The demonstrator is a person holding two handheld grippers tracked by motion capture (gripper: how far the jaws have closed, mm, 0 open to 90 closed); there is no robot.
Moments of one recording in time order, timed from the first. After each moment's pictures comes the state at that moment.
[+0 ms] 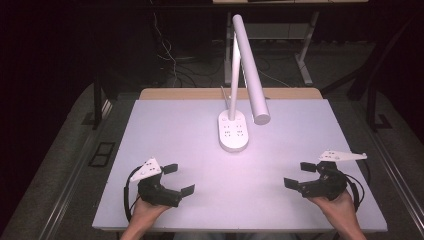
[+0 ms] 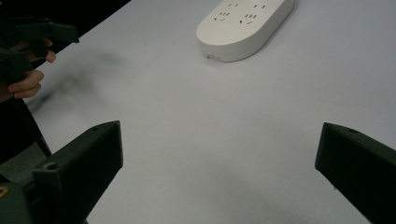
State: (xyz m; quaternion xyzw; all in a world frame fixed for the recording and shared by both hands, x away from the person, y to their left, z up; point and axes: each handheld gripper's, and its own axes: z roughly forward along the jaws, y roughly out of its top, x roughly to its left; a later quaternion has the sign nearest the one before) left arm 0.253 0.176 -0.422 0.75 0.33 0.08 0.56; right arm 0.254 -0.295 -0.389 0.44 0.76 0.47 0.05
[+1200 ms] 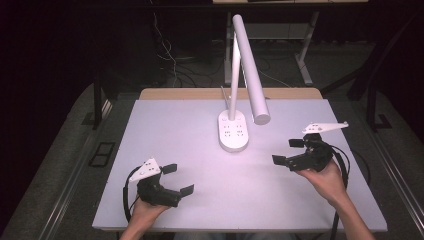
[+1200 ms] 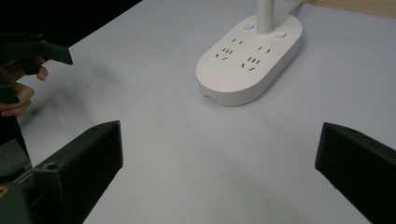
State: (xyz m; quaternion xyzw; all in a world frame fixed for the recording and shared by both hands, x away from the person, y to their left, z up) left arm 0.253 0.177 -0.422 0.75 0.33 0.08 0.57; right arm 0.312 -0.268 -0.355 0.40 0.79 0.45 0.06
